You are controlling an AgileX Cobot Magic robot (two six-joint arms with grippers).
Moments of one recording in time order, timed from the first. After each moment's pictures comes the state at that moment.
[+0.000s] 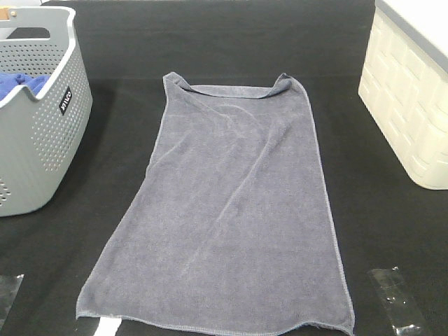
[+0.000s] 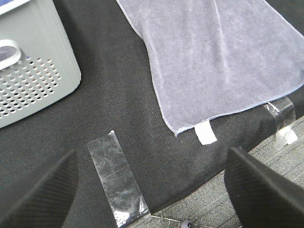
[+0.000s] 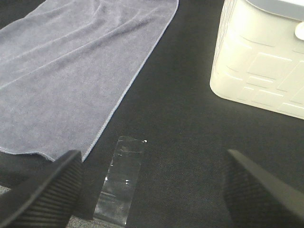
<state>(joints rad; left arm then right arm) -0.31 0.17 -0.50 -0.14 1.06 0.14 0.19 0.04 -0.51 0.09 1.08 -0.17</state>
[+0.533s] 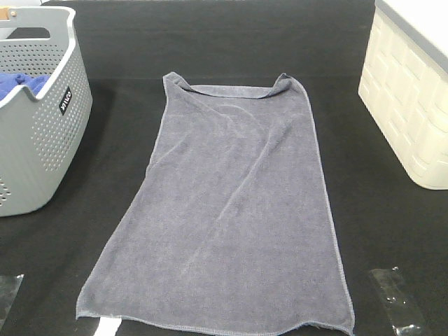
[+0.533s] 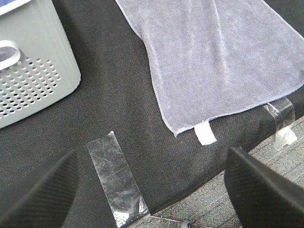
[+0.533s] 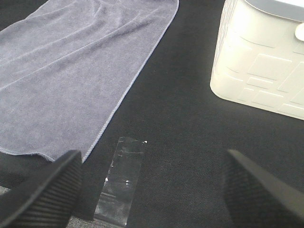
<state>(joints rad) -0.31 0.17 -0.50 -0.14 1.06 0.14 0.19 0.04 -0.51 0.09 1.08 -0.17</state>
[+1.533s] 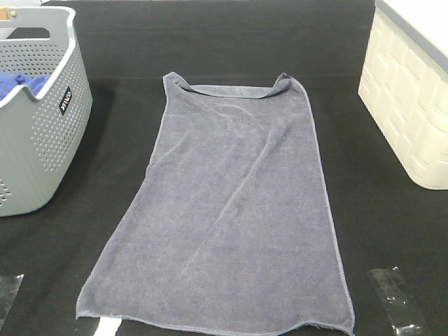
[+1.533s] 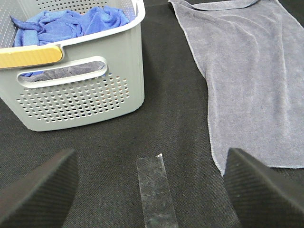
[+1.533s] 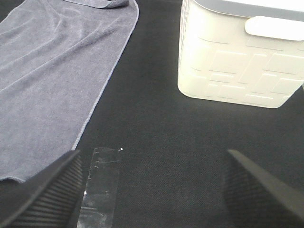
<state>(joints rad) -0.03 0.00 -0.50 -0.14 1.05 0.15 0.03 0.00 -0.51 0.10 1.07 -0.17</state>
